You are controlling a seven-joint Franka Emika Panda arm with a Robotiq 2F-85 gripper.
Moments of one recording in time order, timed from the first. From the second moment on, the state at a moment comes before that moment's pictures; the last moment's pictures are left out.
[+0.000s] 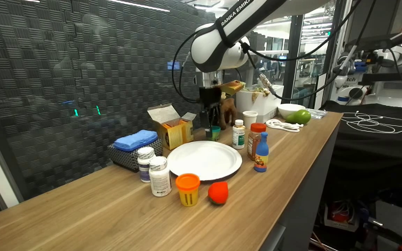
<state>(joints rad) -0.08 0.63 0.01 -1.48 -0.05 2.08 -0.36</state>
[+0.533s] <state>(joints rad) -0.03 0.57 0.00 -1.48 -0.15 2.05 -0.24</state>
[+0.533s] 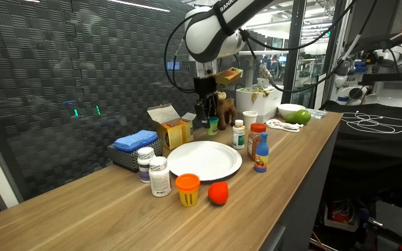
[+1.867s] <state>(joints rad) 0.08 0.63 0.07 -1.48 -0.20 2.06 -0.18</state>
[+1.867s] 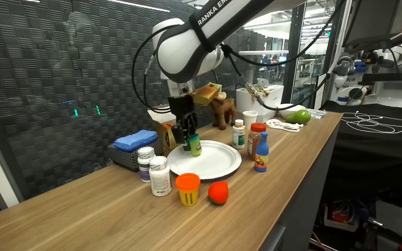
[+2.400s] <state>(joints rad) 0.08 0.63 0.07 -1.48 -0.17 2.11 -0.18</state>
